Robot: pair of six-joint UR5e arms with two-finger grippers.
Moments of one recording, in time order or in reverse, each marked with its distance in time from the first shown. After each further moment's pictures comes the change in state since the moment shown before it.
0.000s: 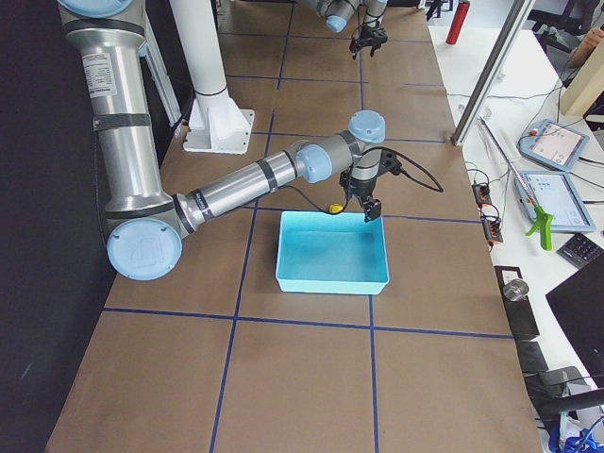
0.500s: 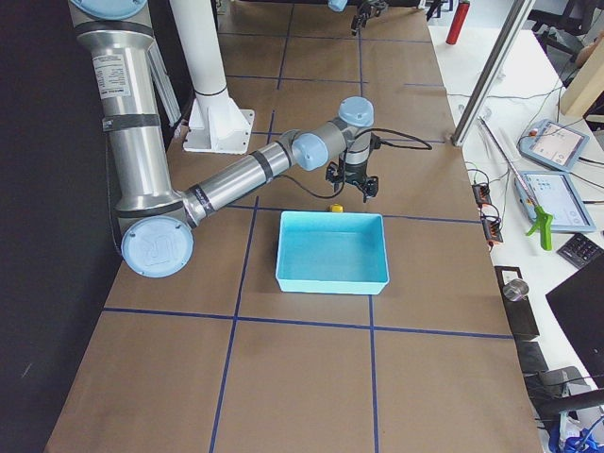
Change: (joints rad) left arm -0.192 0.198 0.003 -0.004 -0.009 -0.389; right arm -0.100 0.004 0.039 0.010 -0.027 -0.324
